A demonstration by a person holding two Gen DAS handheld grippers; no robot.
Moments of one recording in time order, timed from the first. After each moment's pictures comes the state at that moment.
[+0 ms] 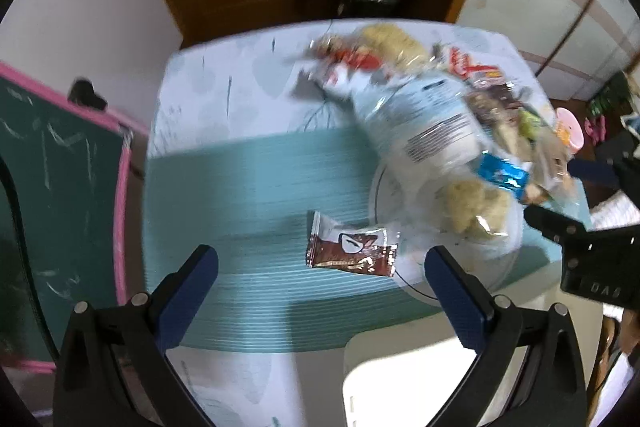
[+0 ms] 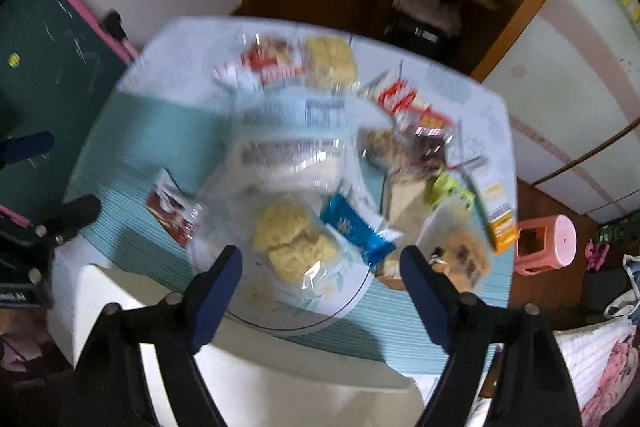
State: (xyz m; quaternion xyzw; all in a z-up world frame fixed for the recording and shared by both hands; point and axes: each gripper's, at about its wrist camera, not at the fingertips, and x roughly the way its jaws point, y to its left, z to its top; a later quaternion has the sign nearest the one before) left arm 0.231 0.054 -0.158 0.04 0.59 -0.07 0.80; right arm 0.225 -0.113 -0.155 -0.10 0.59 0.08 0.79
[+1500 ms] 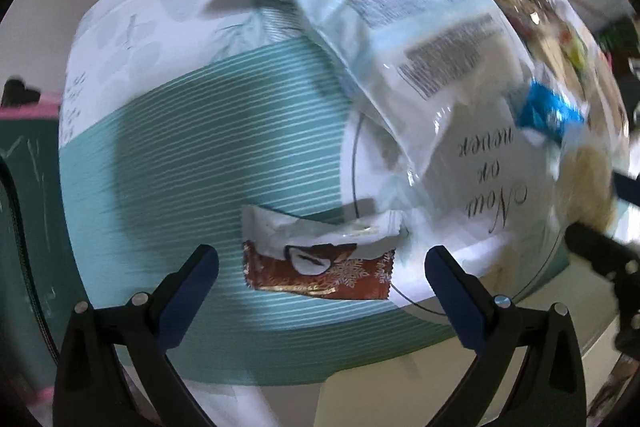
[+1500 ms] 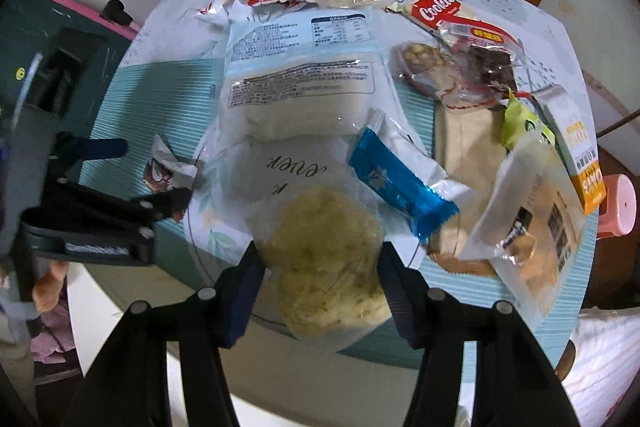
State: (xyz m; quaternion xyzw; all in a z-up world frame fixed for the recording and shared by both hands) left arm 0.275 0.005 -0.264 0.11 0.69 -0.10 0.71; right arm 0.233 -0.163 -0.198 0.00 0.65 0.14 0.75
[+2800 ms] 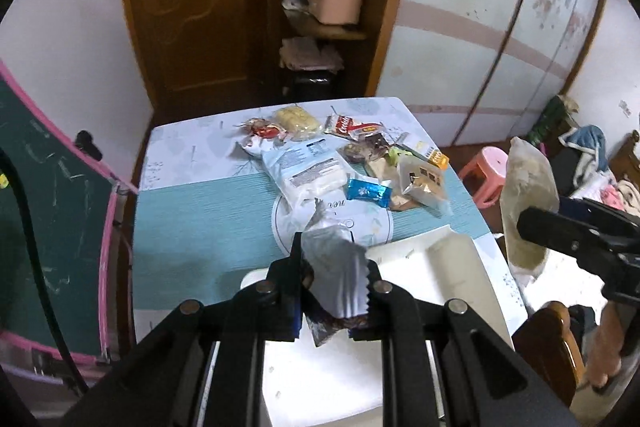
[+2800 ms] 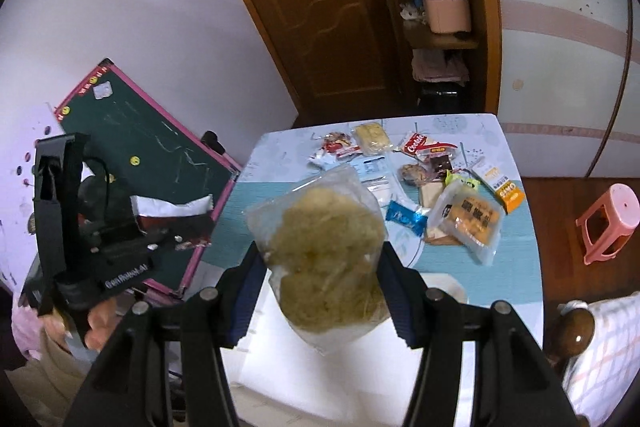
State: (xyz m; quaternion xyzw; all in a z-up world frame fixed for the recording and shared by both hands) left arm 0.057 0.028 -0.013 0.01 0.44 -0.16 0.89; right arm 0.030 -0.182 0.000 0.11 0.42 0.16 0.89
